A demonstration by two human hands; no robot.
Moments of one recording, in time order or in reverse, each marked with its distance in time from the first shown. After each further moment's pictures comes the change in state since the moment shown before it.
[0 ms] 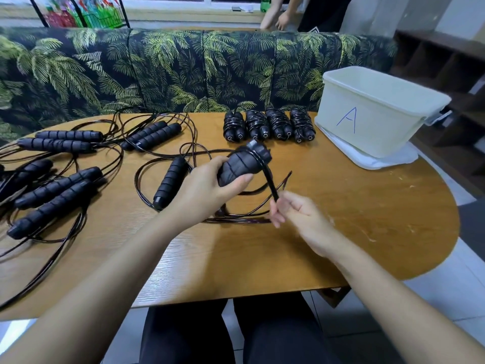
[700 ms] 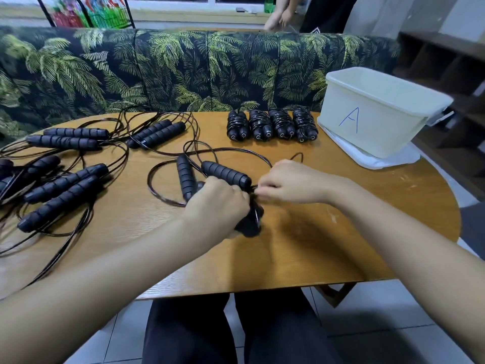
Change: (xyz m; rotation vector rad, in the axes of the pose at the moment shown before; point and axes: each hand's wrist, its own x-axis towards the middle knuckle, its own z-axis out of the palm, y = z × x) left_hand -0.022 0.030 0.011 1.312 -0.346 0.493; right_hand 0.069 -0.054 -0.022 -1.166 -0.445 -0.052
